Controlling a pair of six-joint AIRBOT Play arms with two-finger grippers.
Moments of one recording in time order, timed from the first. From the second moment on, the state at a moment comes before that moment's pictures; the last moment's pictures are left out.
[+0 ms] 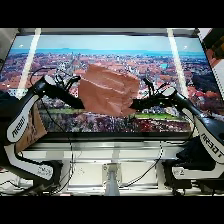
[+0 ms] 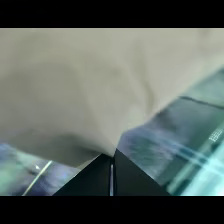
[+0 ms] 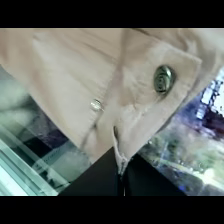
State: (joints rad) left arm -0.04 -1.66 1.22 0.95 -1.33 -0.75; right arm 0.13 -1.45 0.91 -0.68 0.95 1.05
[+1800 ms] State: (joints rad) left arm 0.00 -0.50 1.16 0.90 -1.27 -1.32; right arm 0.44 -0.53 0.79 -0.62 0.73 1.64
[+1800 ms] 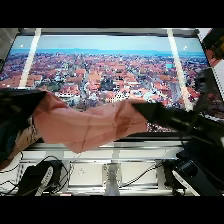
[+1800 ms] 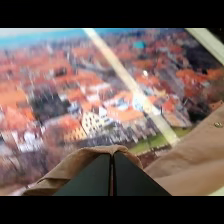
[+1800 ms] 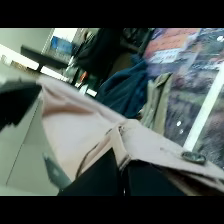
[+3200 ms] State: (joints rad) left arm -0.19 -1.13 0.75 0.57 -1.08 -1.33; right arm -0.01 -1.06 0.74 -0.94 1.15 1.48
